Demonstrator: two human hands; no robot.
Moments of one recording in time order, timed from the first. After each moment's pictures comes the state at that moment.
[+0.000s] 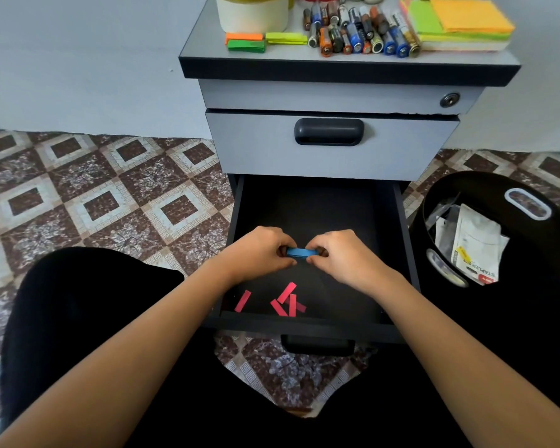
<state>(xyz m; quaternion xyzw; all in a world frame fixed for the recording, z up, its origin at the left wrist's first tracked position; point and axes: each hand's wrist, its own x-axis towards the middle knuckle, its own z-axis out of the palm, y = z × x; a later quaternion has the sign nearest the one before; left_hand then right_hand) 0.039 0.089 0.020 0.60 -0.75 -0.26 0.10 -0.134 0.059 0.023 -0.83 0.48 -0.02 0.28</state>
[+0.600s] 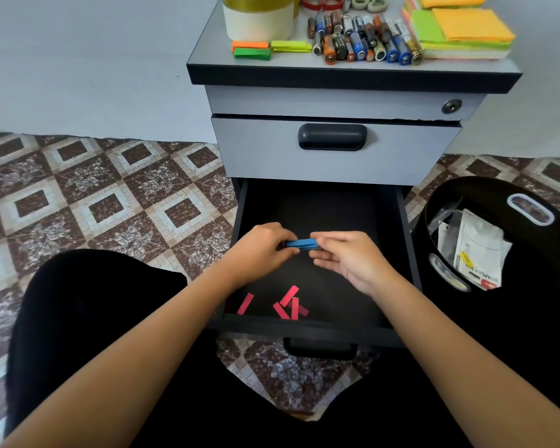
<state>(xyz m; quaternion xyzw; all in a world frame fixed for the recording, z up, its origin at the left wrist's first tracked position) 0.041 0.093 0.018 0.60 -0.74 -0.21 0.20 -0.134 0.059 0.023 -0.45 0.53 -0.26 0.67</state>
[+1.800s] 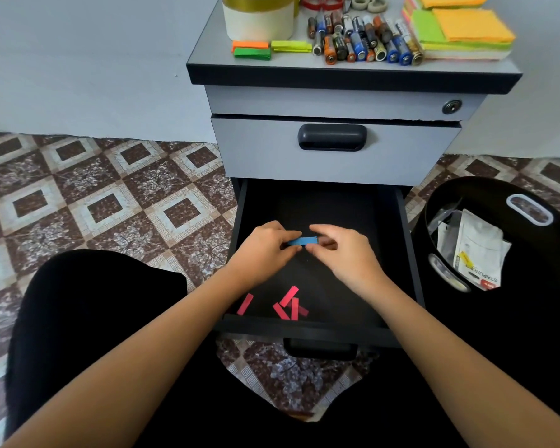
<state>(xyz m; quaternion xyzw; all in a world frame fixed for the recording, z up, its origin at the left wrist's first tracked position) 0.030 0.094 0.015 0.65 -0.70 -0.22 0.22 -0.130 0.067 0.024 -0.72 0.54 -0.21 0.38</state>
